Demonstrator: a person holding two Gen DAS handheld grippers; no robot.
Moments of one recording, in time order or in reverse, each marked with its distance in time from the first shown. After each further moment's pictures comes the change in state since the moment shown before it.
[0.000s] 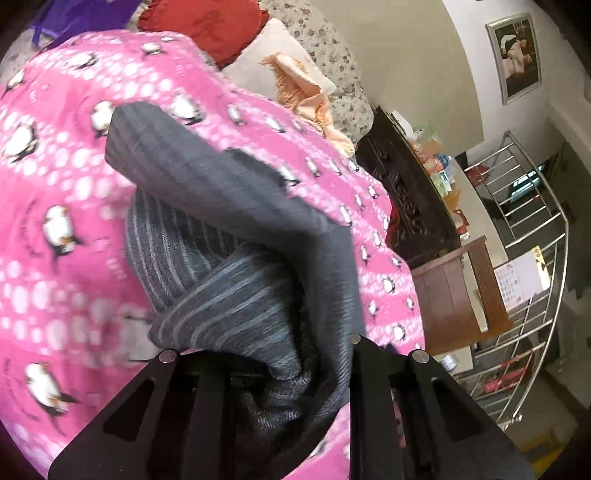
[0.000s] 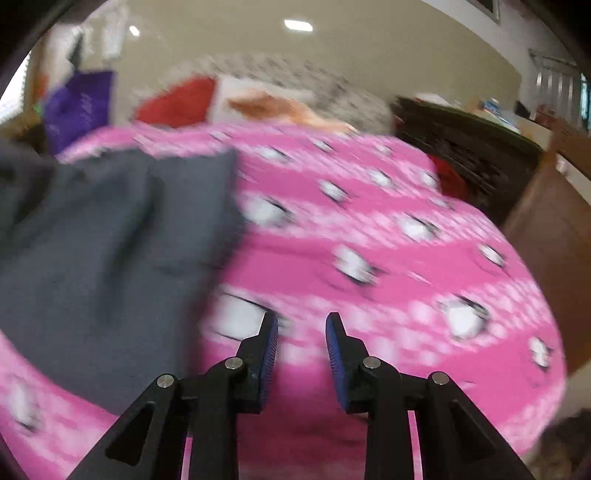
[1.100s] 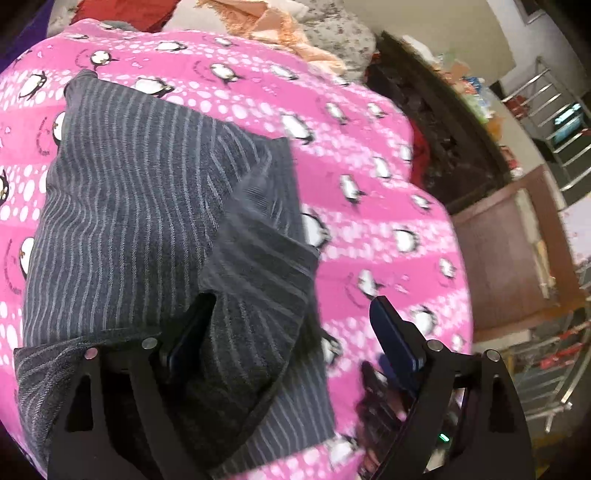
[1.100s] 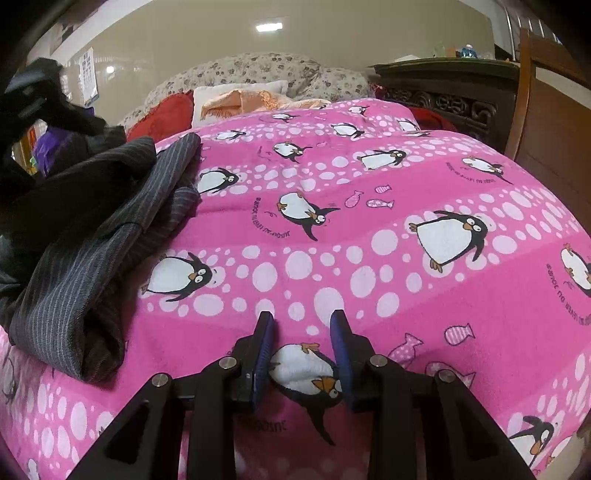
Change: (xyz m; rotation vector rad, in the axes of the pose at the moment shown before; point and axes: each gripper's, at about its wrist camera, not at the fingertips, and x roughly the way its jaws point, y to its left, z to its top) left arm 0.193 -0.150 -0.044 0.127 0.158 0.196; right arm 0.022 -0.052 -0.046 0.189 -0.036 0.180
